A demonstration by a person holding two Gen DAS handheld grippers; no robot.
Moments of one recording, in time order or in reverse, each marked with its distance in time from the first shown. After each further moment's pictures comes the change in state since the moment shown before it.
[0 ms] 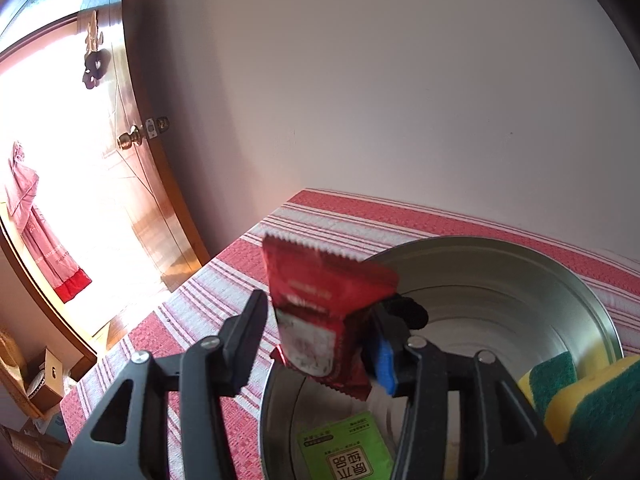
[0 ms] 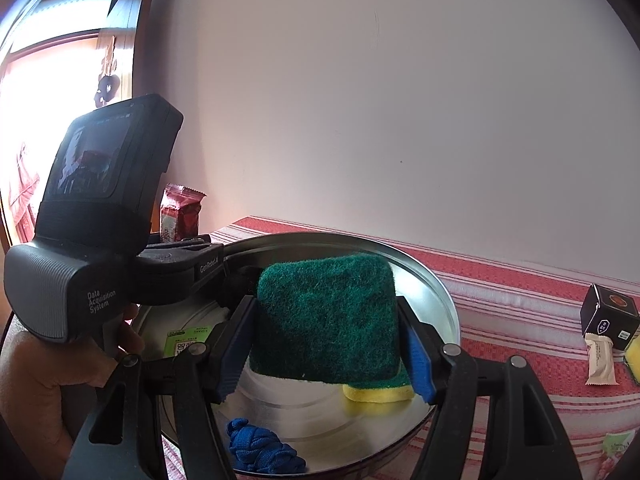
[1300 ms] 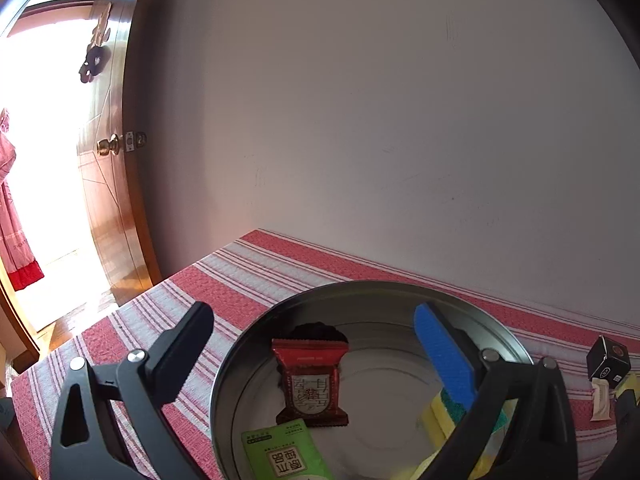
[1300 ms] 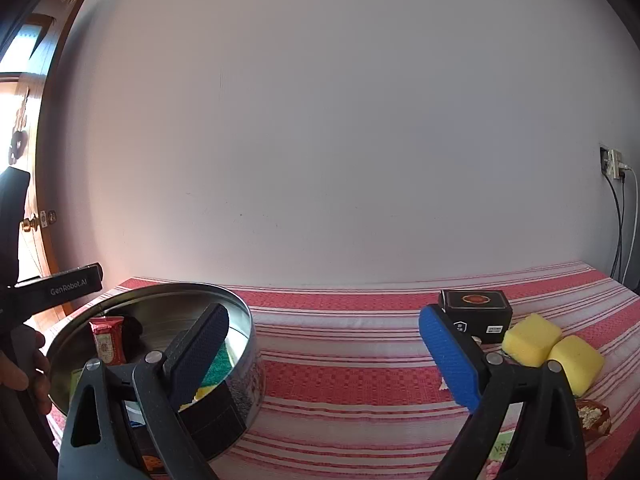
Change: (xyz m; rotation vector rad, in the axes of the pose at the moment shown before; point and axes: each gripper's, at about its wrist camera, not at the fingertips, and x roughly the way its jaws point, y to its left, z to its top) left arm -0.036 -0.001 0.001 -0.136 -0.161 -0.213; right arm -0.076 -0.067 -0.011 0.126 -0.192 -0.410
